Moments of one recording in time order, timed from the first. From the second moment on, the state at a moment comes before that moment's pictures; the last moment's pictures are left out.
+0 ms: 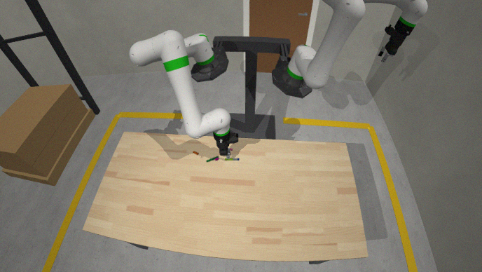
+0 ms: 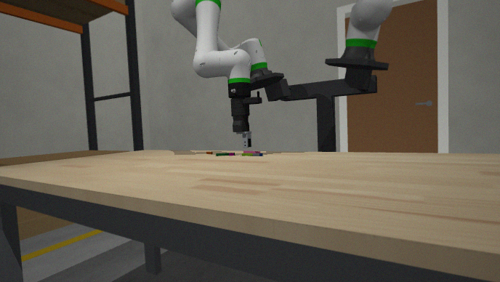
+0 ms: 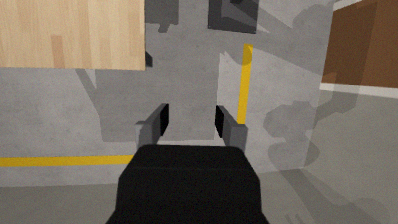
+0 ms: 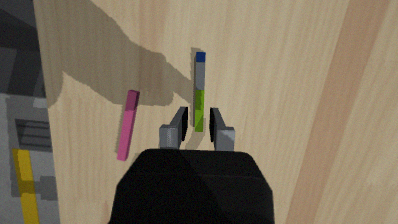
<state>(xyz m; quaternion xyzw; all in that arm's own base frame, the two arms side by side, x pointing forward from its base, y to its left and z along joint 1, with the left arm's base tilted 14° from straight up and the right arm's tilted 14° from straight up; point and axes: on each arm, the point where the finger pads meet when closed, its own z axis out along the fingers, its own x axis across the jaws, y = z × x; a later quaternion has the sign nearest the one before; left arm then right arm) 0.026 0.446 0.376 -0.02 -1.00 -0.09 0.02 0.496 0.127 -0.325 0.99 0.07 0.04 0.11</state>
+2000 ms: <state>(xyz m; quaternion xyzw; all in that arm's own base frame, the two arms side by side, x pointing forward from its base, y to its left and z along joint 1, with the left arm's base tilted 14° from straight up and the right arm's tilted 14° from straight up) 0.026 0.446 0.376 -0.02 -1.00 -0.09 0.02 0.485 0.152 -0.215 0.99 0.07 0.04 0.11</state>
